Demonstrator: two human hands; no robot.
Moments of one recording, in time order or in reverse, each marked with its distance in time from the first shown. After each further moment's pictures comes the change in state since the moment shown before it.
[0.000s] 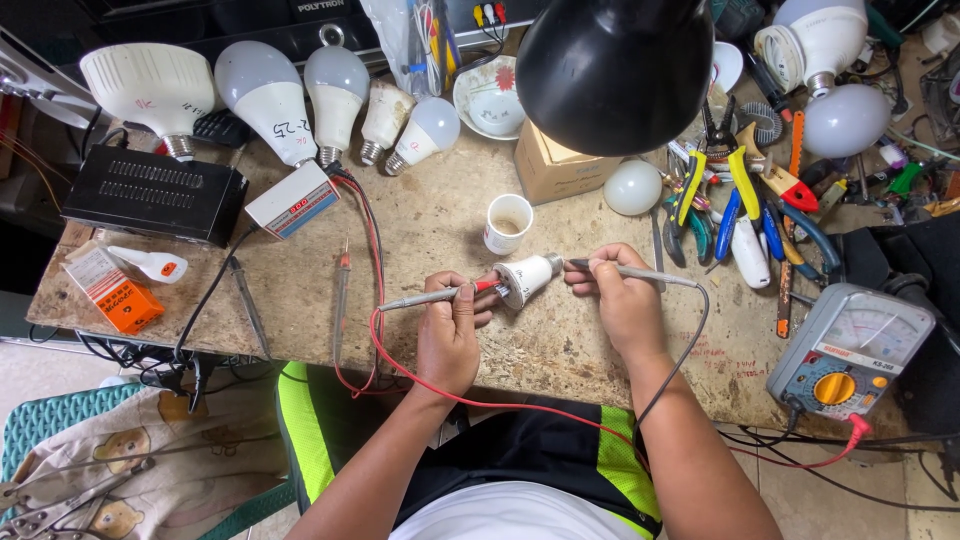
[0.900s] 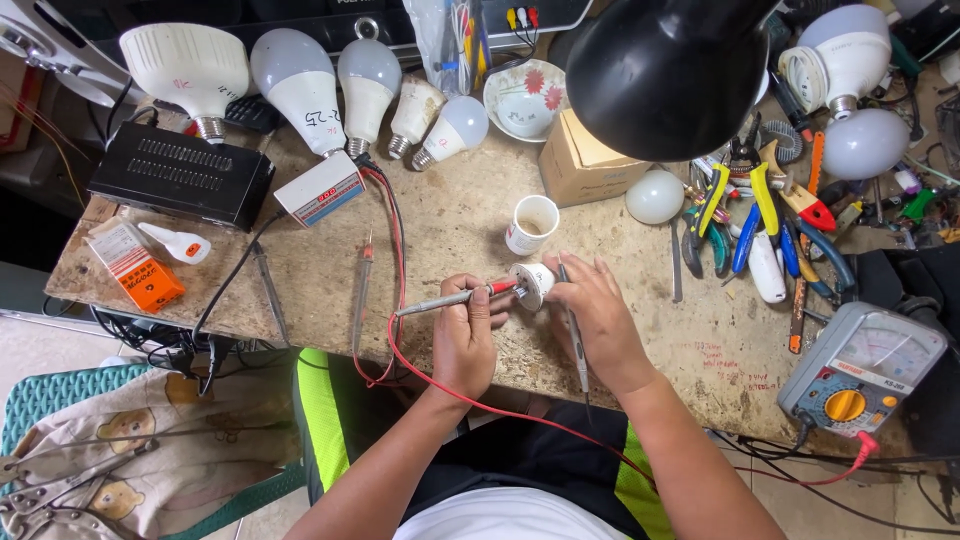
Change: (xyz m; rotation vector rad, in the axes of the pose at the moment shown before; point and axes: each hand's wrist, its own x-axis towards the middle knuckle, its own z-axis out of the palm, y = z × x) left_hand -0.007 0.007 -0.005 -0.046 0.012 0.074; right_hand -0.018 0.016 0.019 -0.751 -0.291 -0.907
